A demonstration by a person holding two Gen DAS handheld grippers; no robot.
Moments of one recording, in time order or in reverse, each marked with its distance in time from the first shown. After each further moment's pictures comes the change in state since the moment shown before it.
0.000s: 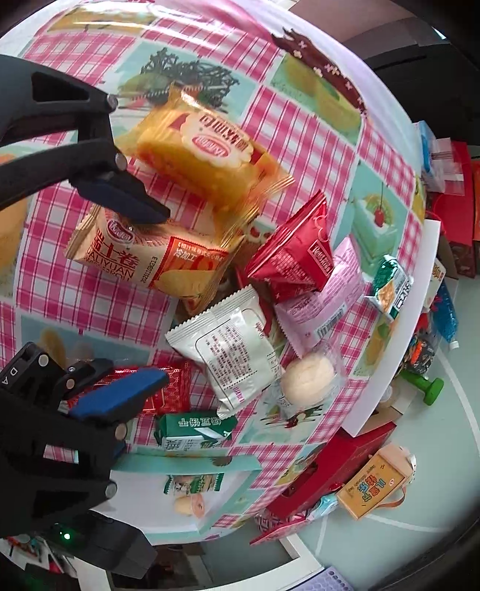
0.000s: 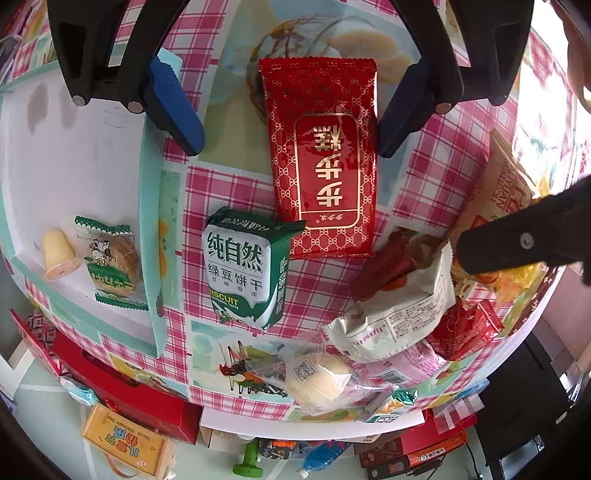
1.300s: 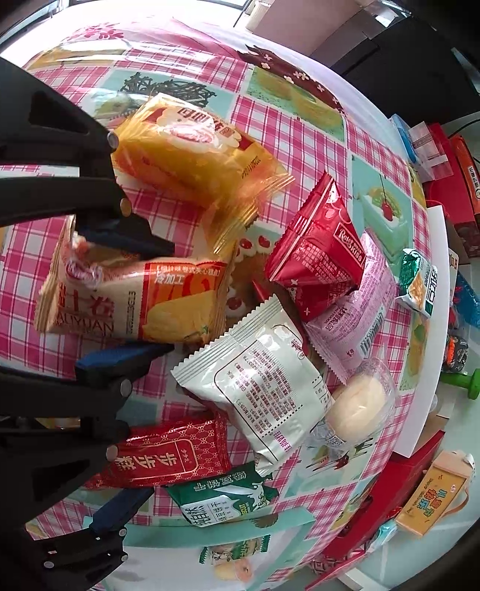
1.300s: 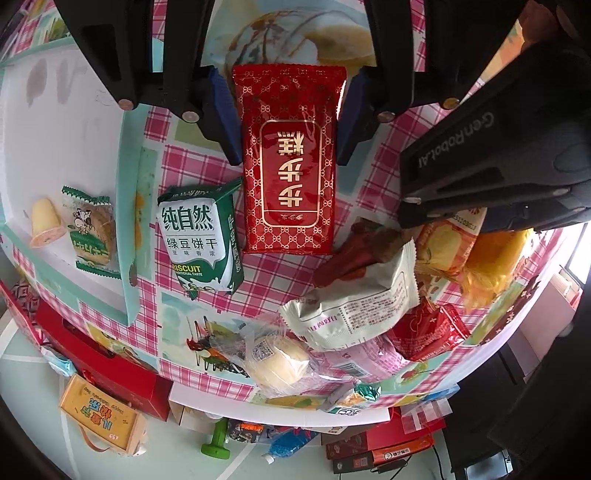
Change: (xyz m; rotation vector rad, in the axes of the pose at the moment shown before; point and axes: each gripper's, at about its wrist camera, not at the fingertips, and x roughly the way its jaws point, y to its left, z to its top) left arm 0.046 -0.028 -0.003 0.155 0.029 0.246; right arm -0.012 0.025 -0.002 -0.089 -0.062 0.041
